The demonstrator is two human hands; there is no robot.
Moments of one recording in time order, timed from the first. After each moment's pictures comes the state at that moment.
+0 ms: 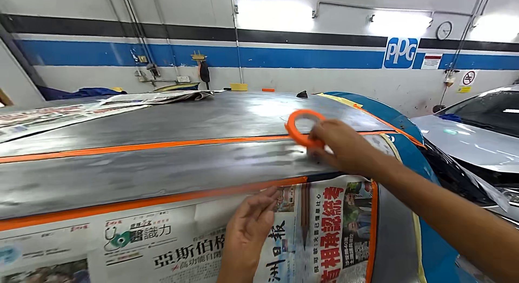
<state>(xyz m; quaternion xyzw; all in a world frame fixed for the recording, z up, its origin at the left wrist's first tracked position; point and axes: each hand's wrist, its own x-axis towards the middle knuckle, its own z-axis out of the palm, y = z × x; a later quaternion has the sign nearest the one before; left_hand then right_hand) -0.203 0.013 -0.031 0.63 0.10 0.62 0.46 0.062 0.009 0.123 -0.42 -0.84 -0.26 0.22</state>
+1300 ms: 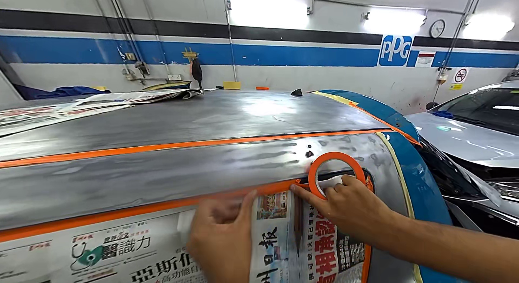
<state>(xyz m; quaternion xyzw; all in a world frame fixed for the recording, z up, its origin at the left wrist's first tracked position) -0.183 0.018 -0.003 0.55 0.48 0.68 0.06 0.043 -0.053 0.046 -0.47 -0.78 -0.40 -0.04</state>
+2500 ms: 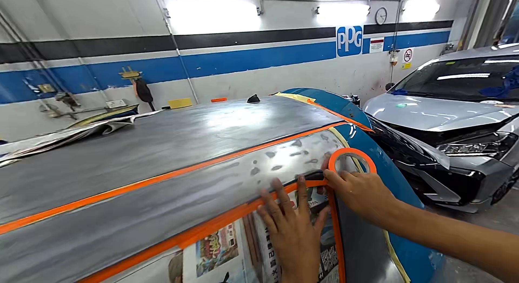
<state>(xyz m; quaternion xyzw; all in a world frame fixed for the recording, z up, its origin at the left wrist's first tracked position) -0.003 -0.008 -0.052 0.77 0.43 0.41 -0.25 0.169 -0.082 0.000 -0.63 -0.66 -0.37 0.15</state>
